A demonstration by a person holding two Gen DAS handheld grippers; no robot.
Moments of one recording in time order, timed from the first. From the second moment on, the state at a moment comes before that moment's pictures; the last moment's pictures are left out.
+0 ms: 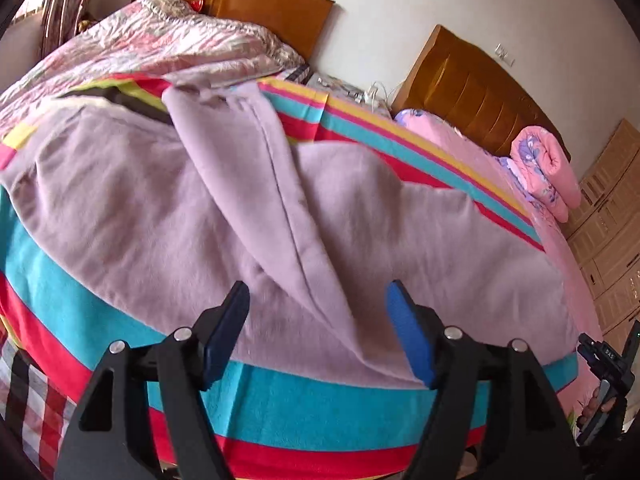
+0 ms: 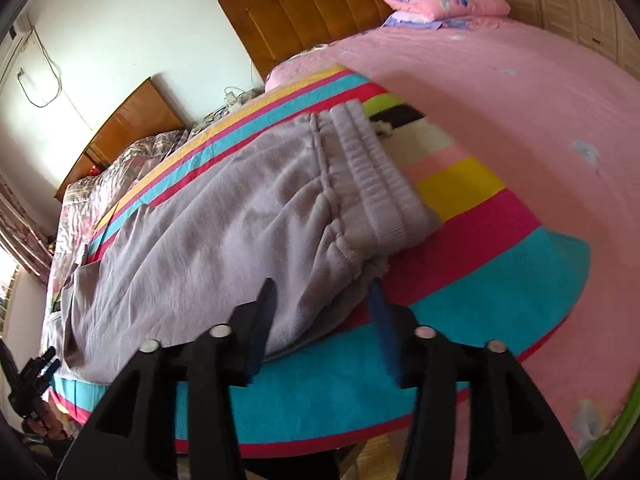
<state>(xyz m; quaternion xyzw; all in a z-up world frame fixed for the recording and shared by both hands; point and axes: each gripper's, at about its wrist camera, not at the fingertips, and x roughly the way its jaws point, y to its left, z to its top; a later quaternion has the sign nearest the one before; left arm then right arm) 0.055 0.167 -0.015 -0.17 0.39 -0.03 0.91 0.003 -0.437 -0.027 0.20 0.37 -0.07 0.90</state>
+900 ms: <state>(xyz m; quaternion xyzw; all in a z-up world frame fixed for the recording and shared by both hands) 0.284 -0.110 -0.084 0.12 0.44 -0.20 0.87 0.125 -0.348 -0.072 -0.01 0.46 0.01 0.89</state>
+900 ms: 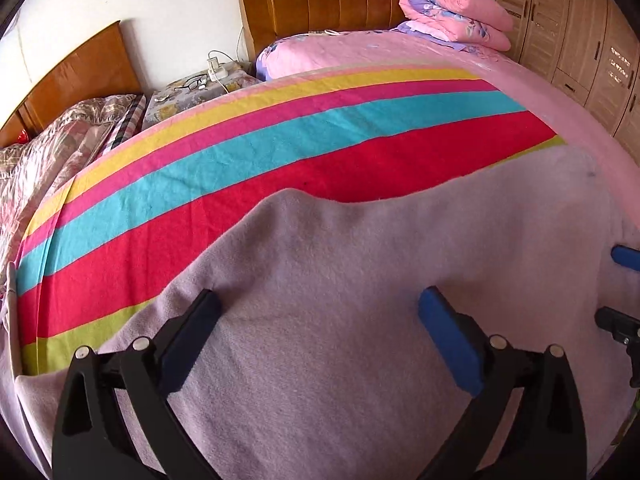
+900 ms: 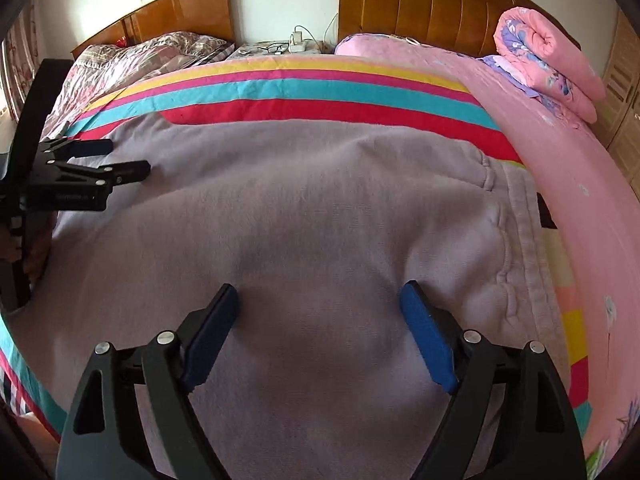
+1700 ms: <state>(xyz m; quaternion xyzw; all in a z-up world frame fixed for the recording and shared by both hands) 0.277 -0.105 -0.084 0.11 0.44 -0.19 0.87 0.138 -0.317 -0.074 -0.03 0.46 0.01 0.89</state>
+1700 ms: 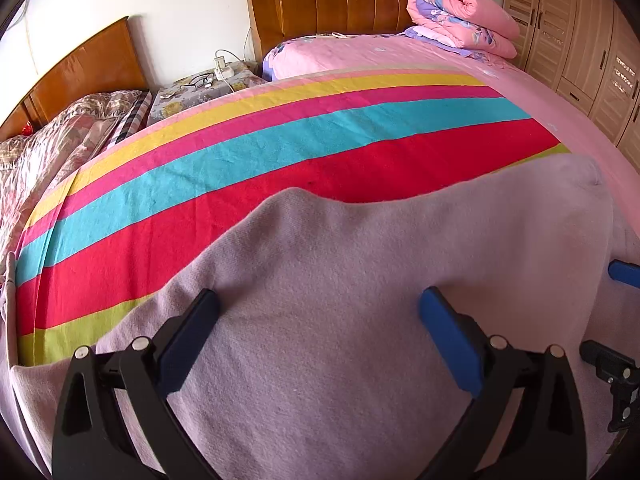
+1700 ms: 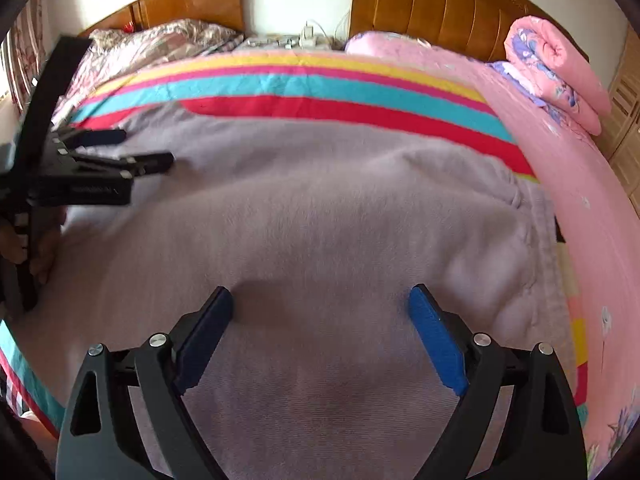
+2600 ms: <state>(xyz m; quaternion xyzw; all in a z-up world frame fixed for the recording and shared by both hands) 0.113 0.252 0.016 -0.12 0.34 0.11 0.92 0.166 -0.008 0.027 -0.17 0.31 0.38 0.86</state>
